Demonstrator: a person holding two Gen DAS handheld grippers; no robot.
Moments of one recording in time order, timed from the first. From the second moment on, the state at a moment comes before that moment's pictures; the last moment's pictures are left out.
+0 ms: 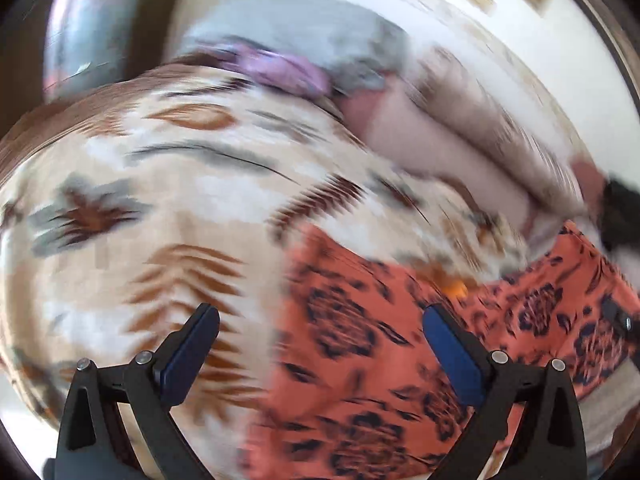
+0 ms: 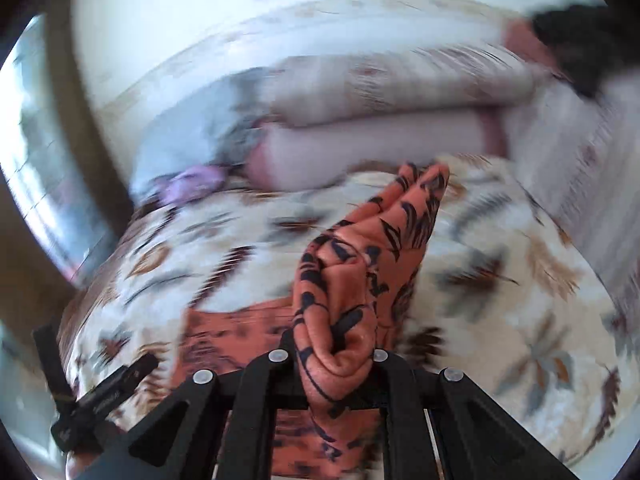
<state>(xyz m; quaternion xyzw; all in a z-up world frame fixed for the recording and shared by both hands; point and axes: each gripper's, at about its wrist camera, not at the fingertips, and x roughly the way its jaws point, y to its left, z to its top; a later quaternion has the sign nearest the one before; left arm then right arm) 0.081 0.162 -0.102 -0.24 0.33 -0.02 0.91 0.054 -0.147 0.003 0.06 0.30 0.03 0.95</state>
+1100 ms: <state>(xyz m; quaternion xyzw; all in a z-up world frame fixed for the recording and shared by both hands) 0.074 0.193 -0.129 -0.29 0.34 -0.12 0.89 0.017 -0.016 -0.153 0.04 0.41 0.20 0.89</state>
